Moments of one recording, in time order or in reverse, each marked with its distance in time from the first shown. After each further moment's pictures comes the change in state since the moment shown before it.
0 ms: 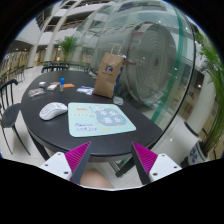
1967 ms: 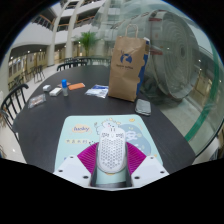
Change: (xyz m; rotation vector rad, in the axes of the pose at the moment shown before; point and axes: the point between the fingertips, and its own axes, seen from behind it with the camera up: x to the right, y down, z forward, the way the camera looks) arm 0.366 -0.017 0.362 -0.083 -0.360 -0.021
